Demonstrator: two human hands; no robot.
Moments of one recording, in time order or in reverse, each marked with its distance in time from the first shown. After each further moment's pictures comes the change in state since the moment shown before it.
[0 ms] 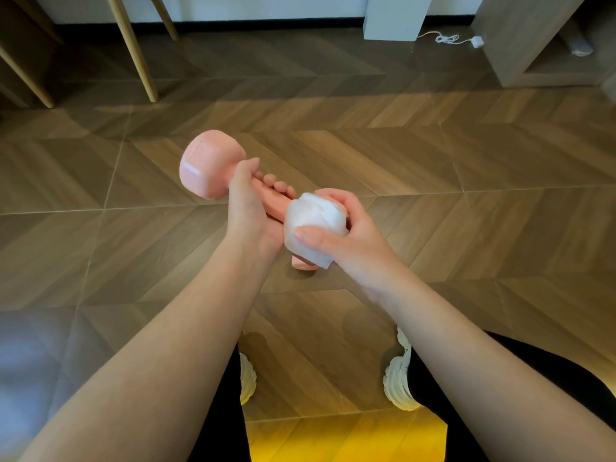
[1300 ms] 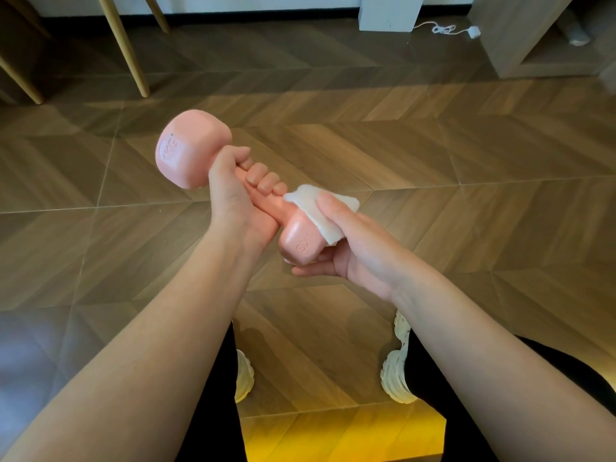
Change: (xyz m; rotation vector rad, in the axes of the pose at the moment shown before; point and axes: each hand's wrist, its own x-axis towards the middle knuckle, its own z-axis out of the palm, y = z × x) left_hand -0.008 0.008 0.004 0.057 -0.102 0.024; right_hand -0.004 -0.012 -0.006 0.217 -0.199 0.237
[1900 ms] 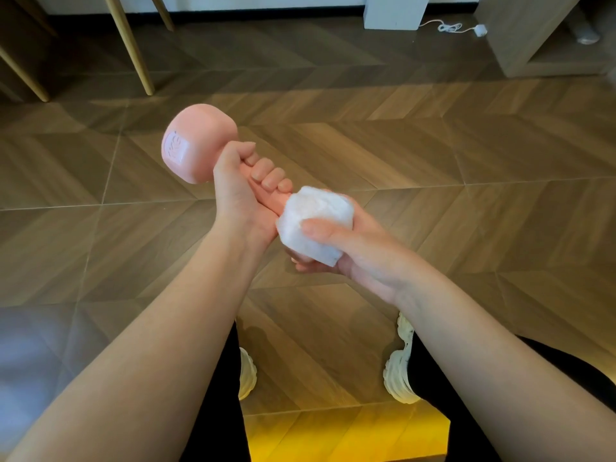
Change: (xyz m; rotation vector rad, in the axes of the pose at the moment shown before) left_hand 0.000 0.002 0.001 0.001 -0.031 -0.001; right_hand -0.004 0.001 0.001 -0.070 0.003 -0.063
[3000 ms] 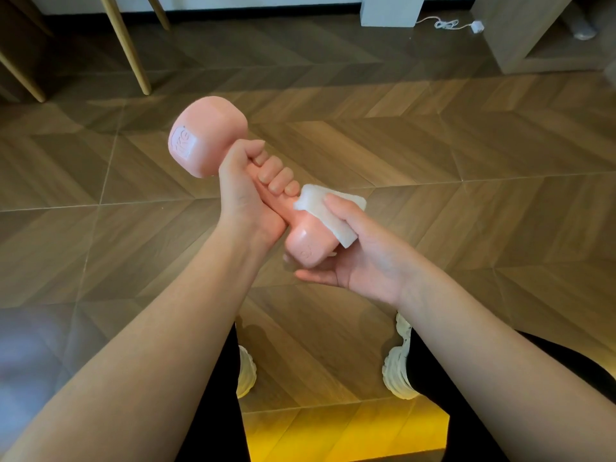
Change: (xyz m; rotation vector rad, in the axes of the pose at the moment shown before) left_hand -0.005 -0.006 0.001 0.058 -0.089 -0.027; right_hand -0.003 0.003 -0.003 0.328 -0.046 0.206
